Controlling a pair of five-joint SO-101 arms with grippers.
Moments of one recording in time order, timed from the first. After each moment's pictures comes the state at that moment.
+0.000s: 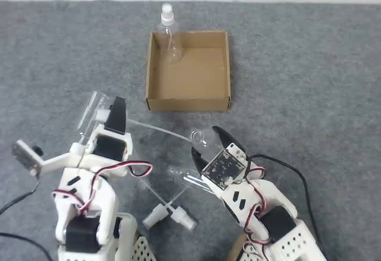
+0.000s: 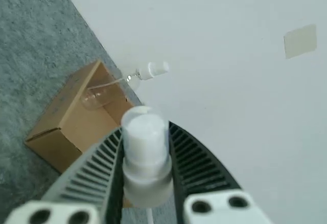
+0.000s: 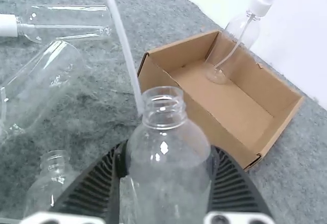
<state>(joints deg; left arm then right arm) -2.1 -103.3 76.0 51.5 67.5 -38.3 -102.7 95.2 39.4 19.9</state>
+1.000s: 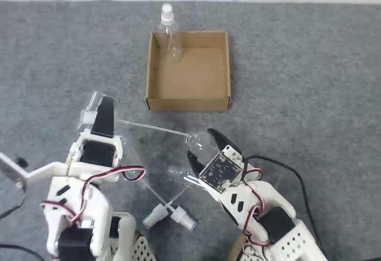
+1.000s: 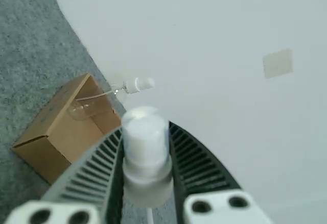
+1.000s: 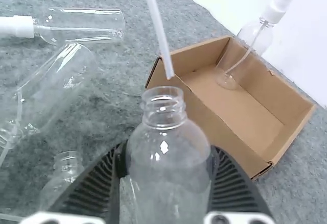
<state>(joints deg) -4.7 -103.3 68.6 56.0 70.2 -40.8 -102.7 95.3 39.4 20.1</state>
